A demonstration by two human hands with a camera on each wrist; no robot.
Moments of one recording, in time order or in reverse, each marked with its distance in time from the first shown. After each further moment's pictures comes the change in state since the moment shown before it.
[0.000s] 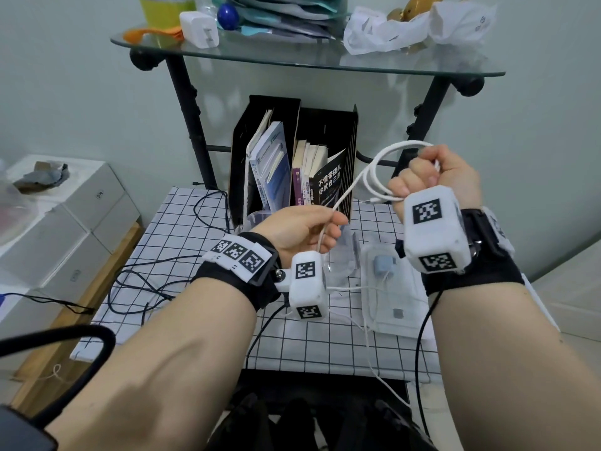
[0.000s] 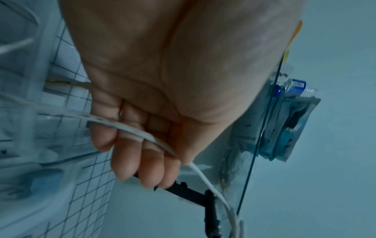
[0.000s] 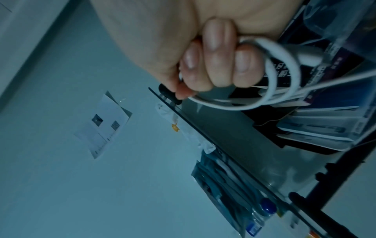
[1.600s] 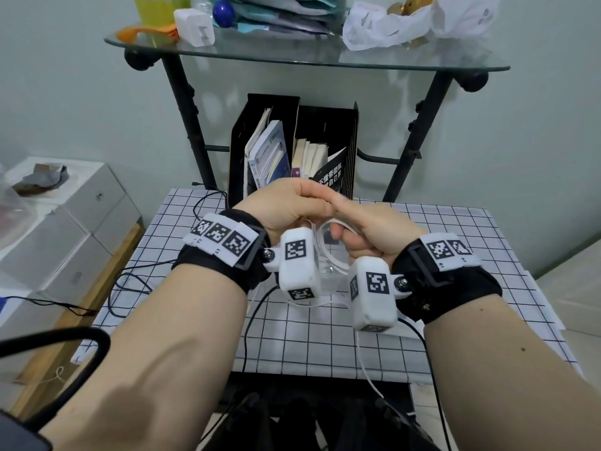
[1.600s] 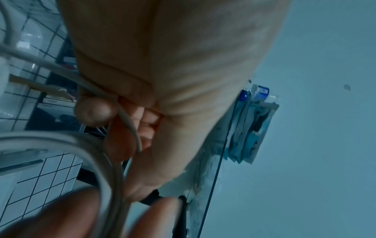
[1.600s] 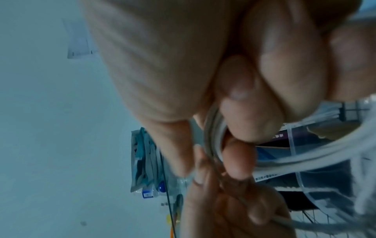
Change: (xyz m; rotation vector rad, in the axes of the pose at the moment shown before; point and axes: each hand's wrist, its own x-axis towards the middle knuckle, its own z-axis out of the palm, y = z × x) left_hand -0.003 0.033 -0.010 0.209 0.015 0.128; right_hand -0.009 0.051 -0.017 -1.044 -0.275 0.411
